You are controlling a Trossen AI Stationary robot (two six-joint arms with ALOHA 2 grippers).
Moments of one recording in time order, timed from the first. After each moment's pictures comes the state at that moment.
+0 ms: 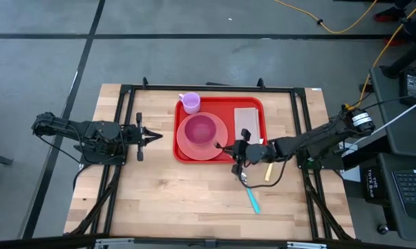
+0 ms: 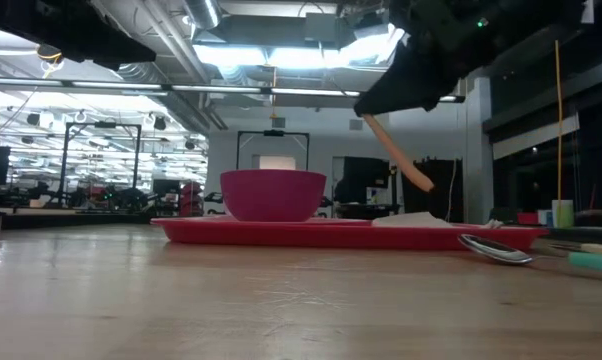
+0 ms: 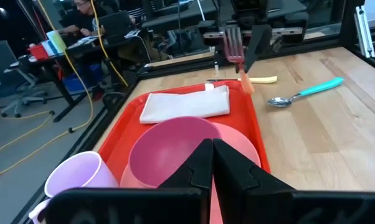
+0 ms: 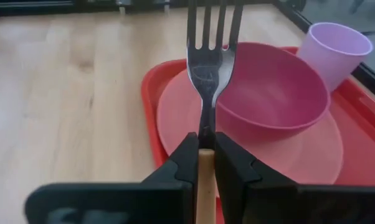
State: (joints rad) left arm -0.19 0.37 0.37 -0.24 -0.38 0.12; right arm 0.25 1.44 0.75 0.13 0.47 0.23
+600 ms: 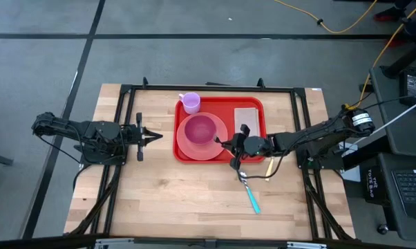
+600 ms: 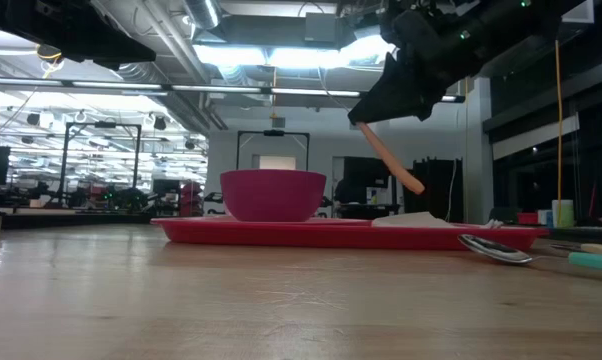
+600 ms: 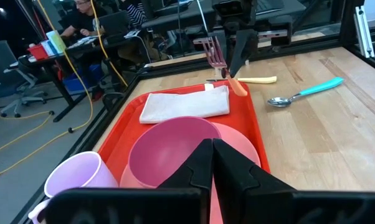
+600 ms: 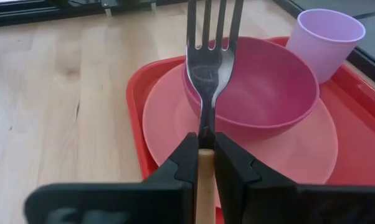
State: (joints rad) left arm -0.19 0.37 0.37 -0.24 -0.38 0.12; right arm 0.17 1.44 0.75 0.13 0.40 0.26
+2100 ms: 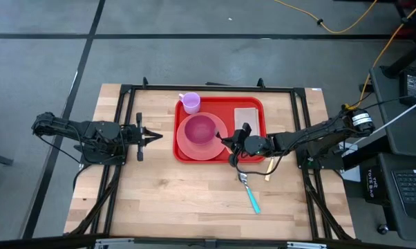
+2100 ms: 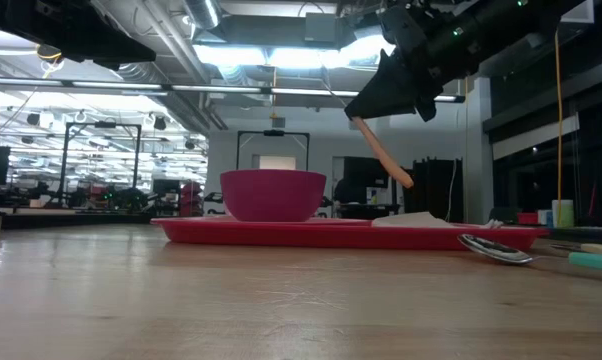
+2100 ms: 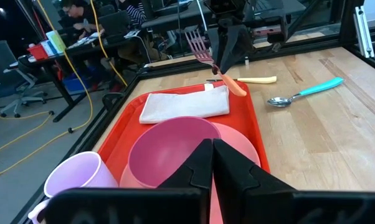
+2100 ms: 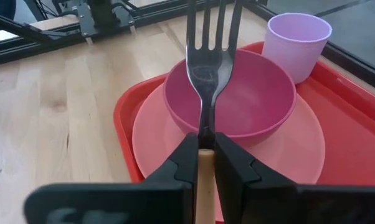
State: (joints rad) left arm -0.19 0.37 0.37 -0.24 -0.38 0.12; right arm 0.17 1.44 0.75 0.17 0.48 0.37
